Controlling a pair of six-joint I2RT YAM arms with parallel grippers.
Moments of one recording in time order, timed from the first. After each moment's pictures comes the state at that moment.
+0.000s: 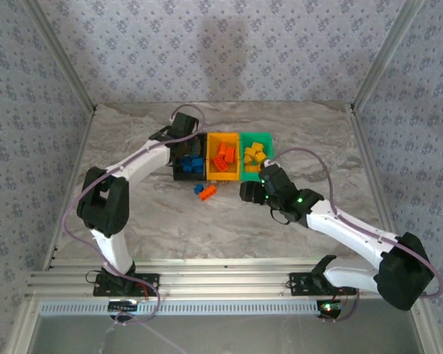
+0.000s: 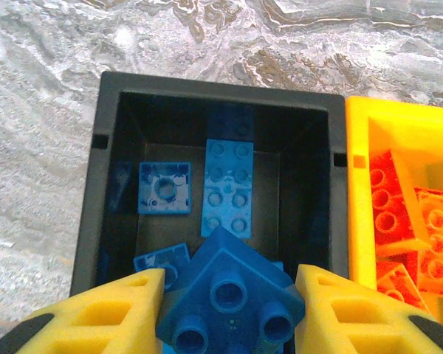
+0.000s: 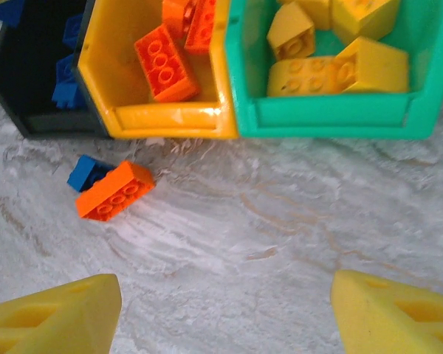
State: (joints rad) left arm -0.48 1.85 1.44 -0.49 -0.20 -0.49; right arm 0.73 1.18 0.76 -0.36 0.14 0.66
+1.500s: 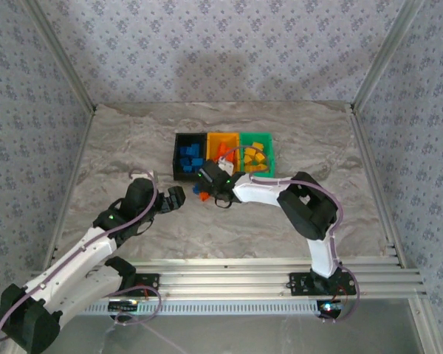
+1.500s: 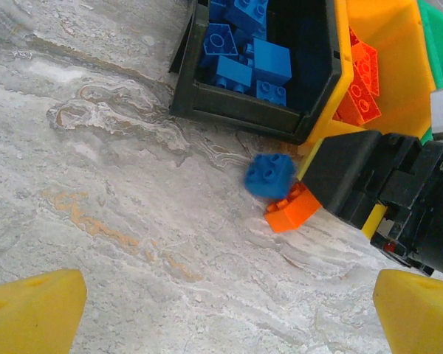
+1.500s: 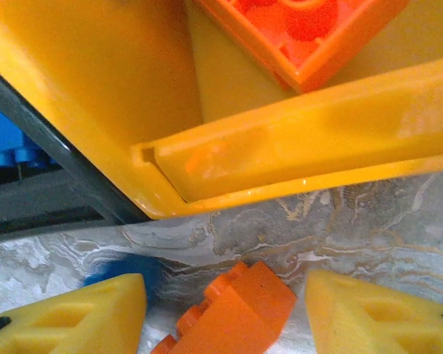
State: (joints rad) left arm -0.57 0.82 0.57 -0.45 -0.12 -0.71; right arm 0.89 1.98 1.26 -0.25 0.23 1.08
